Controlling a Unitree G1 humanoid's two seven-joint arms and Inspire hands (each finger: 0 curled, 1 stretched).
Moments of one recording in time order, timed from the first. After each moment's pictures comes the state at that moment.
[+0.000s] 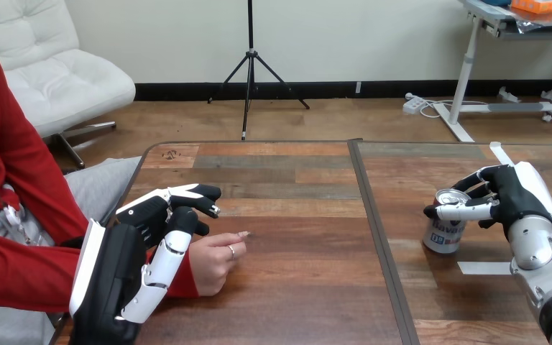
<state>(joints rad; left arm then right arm) 0.32 0.12 0.02 -0.05 0.01 -0.67 -0.13 -0.74 -0.44 0.08 1.32 -0.29 -0.16 -0.17</state>
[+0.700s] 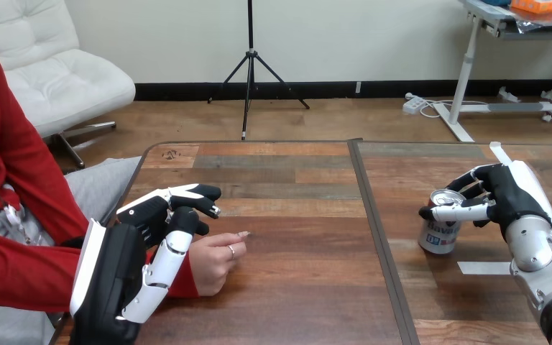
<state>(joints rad) 0.32 0.12 0.03 -0.05 0.05 -0.67 -0.12 -0.73 -0.44 0.08 1.32 -0.29 -0.20 -0.14</state>
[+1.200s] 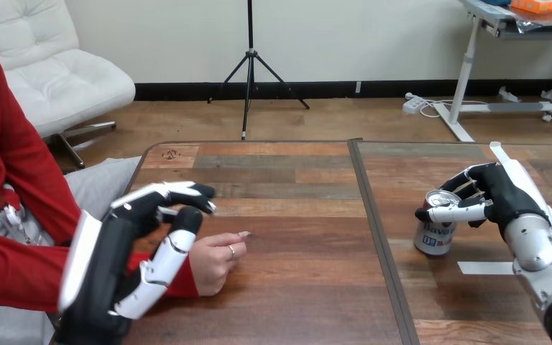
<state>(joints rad) 0.31 0.16 0.09 -0.09 0.15 -0.67 -0.07 -0.73 -0.46 0.08 1.32 -0.30 -0.24 -0.08</state>
